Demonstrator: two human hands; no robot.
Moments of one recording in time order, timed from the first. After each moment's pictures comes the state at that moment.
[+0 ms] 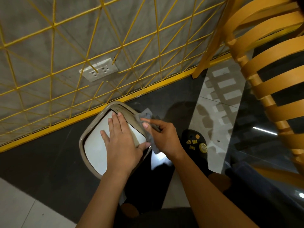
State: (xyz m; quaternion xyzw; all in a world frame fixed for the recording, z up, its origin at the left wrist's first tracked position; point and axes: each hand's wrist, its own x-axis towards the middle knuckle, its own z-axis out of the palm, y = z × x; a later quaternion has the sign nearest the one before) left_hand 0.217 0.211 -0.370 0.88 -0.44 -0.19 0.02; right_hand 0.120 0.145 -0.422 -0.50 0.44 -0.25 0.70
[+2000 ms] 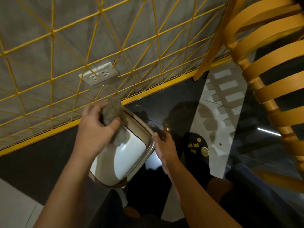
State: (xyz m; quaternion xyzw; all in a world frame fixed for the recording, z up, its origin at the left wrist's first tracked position) left_hand 0.280 0.188 -0.330 0.86 -0.38 -0.23 0.25; right_hand 0.127 0.158 -0.429 -0.36 0.65 -0.08 0.67
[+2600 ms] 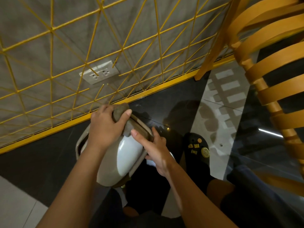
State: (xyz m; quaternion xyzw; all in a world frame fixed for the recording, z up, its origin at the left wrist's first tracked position) left_hand 0.275 0.170 -0.360 0.88 -0.41 -0.20 0.17; right_hand 0.134 0.161 -0.419 -0.34 0.51 -0.03 0.79
